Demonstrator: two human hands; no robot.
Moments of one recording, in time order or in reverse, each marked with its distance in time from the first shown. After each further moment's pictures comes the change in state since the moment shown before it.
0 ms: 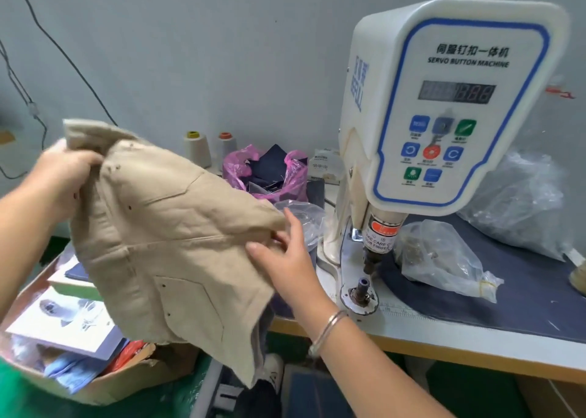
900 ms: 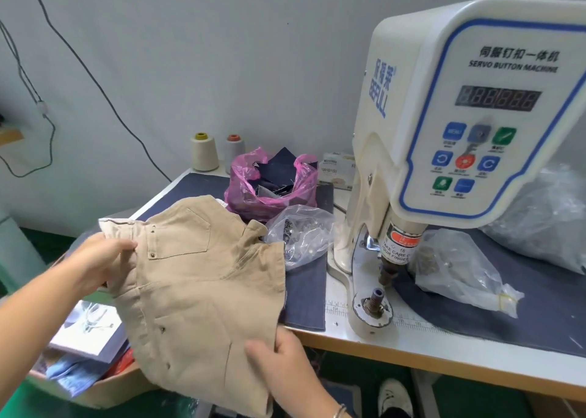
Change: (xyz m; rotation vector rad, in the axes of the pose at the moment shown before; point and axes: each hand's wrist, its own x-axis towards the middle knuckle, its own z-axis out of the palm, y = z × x) left_hand -0.037 -0.101 0.008 0.287 -0.022 -0.392; right_hand -0.052 0.080 0.028 -0.011 -0.171 0.254
